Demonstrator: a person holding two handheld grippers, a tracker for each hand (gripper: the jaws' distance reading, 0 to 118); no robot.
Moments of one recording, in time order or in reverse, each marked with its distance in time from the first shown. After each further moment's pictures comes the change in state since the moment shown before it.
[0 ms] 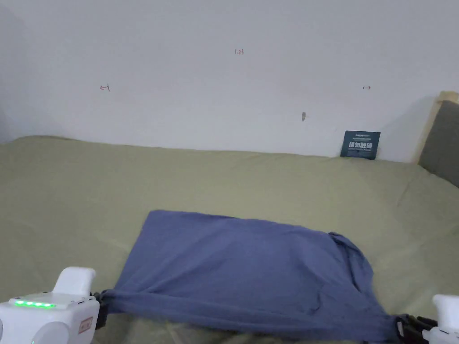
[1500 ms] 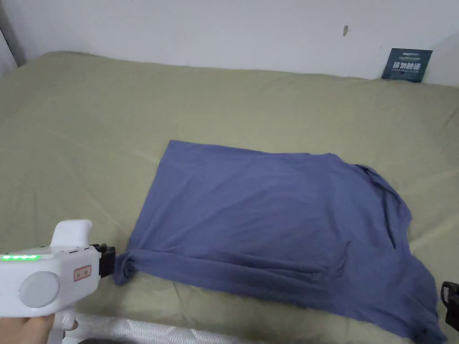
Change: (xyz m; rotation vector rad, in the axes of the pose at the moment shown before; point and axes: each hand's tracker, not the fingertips) left arm -0.033 -0.066 0.025 -0.075 -0.060 0.177; right arm -0.009 -0.066 0.028 0.047 -0.079 -0.016
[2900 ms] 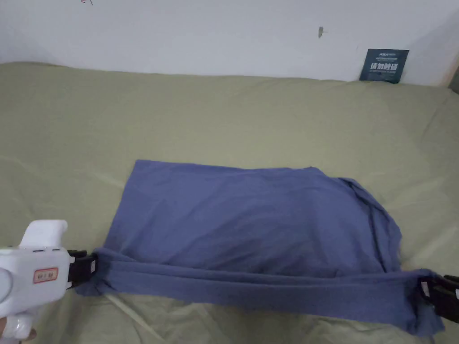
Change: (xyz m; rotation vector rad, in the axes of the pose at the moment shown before) left arm 0.035 0.095 -0.033 -0.102 -0.078 -0.086; right arm 0.022 0.084 -0.077 -0.180 0.109 0.071
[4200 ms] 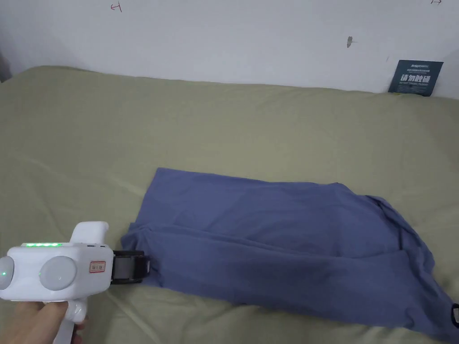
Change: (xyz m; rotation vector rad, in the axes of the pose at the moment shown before) left arm -0.008 0.004 -0.074 -0.042 0.050 0.069; right arm 0.003 -0.002 -0.033 -0.039 -0.040 -0.118
